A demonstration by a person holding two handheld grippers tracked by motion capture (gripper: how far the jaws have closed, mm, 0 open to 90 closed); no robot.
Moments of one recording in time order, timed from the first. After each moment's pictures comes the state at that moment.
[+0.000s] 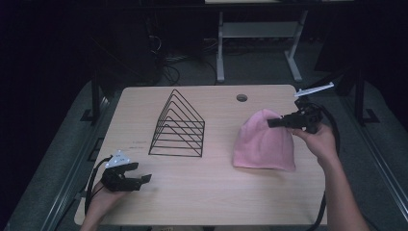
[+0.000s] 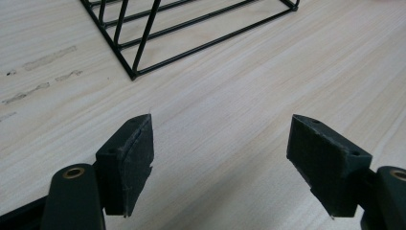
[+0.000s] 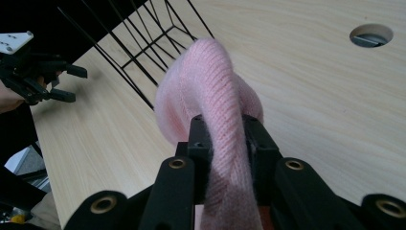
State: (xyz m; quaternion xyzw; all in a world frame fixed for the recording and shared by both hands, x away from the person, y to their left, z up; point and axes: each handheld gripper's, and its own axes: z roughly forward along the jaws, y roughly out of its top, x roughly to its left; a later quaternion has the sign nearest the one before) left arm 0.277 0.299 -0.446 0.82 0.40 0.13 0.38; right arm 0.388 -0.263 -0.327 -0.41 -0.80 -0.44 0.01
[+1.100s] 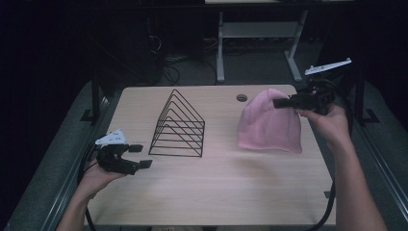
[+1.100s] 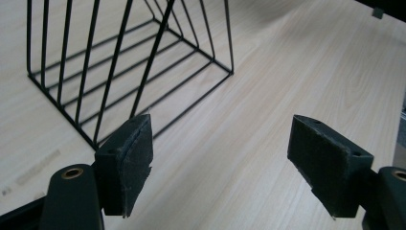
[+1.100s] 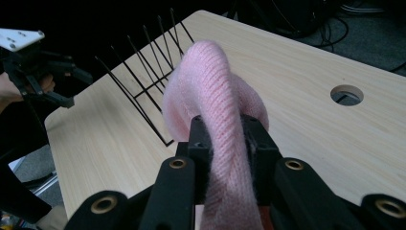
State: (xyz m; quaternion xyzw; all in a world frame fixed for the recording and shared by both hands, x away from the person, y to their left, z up) left arm 0.311 0.293 -0.373 0.85 0.31 0.07 0.43; right arm 0.394 -0.270 -0.263 -0.37 -0.80 -0.47 -0.02
